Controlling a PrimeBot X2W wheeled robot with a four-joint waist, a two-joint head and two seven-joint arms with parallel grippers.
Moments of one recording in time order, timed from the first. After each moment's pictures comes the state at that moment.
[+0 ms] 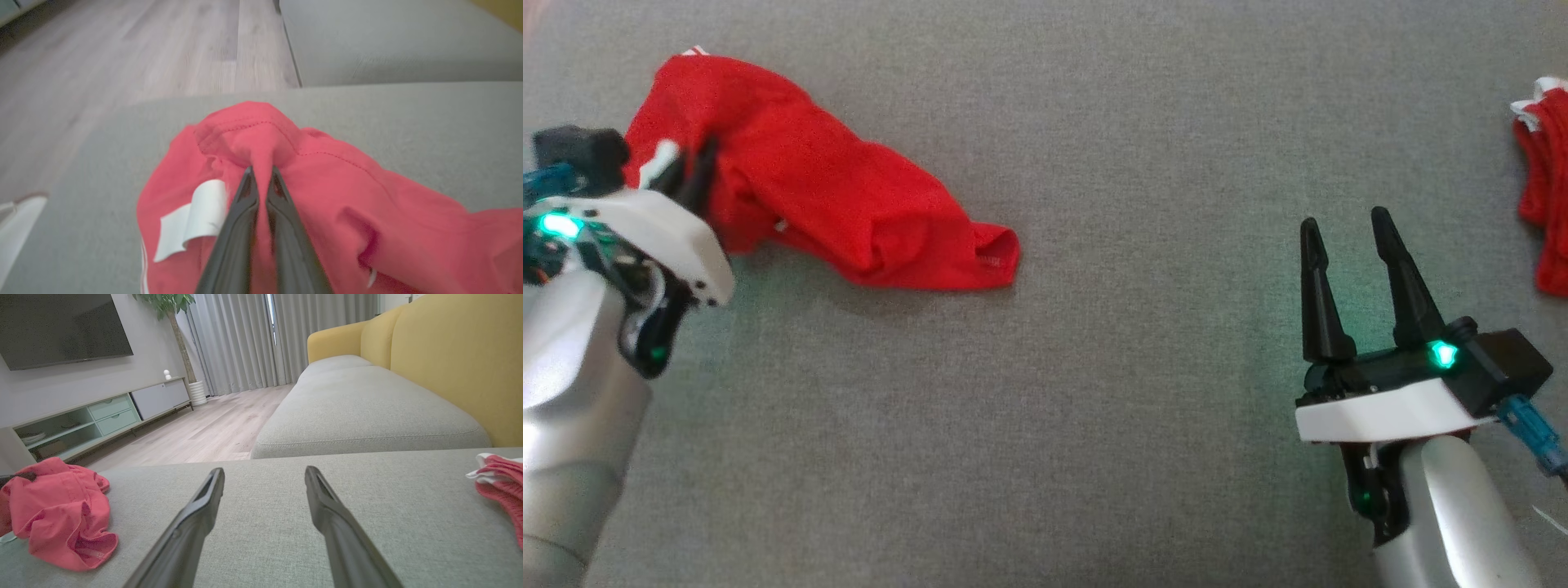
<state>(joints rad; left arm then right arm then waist) -0.78 0.44 -0.51 0.73 -0.67 -0.13 0.13 -0.16 -0.05 0.10 0.10 0.17 0.13 -0.25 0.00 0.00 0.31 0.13</state>
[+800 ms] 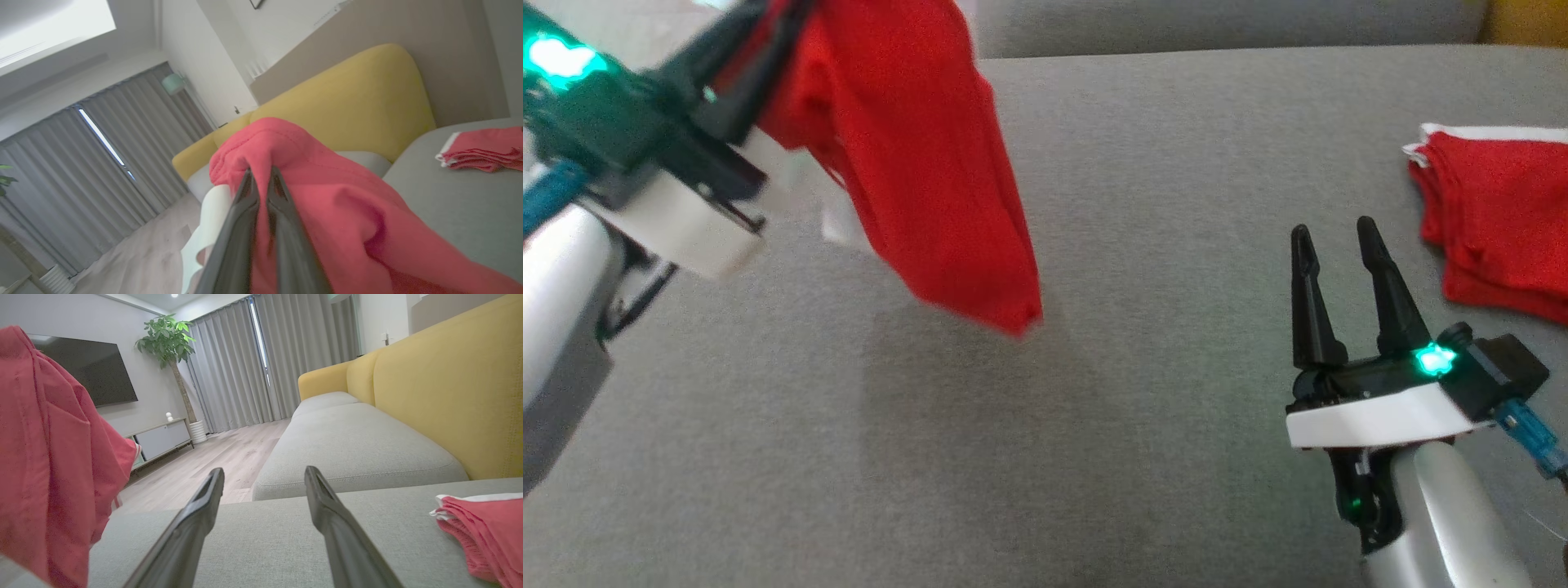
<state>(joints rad) -0.86 0.68 -0.68 0.09 -0.43 -0.13 -0.11 -0.15 -0.05 0.13 0.11 0.27 0.13 -0.25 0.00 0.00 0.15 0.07</state>
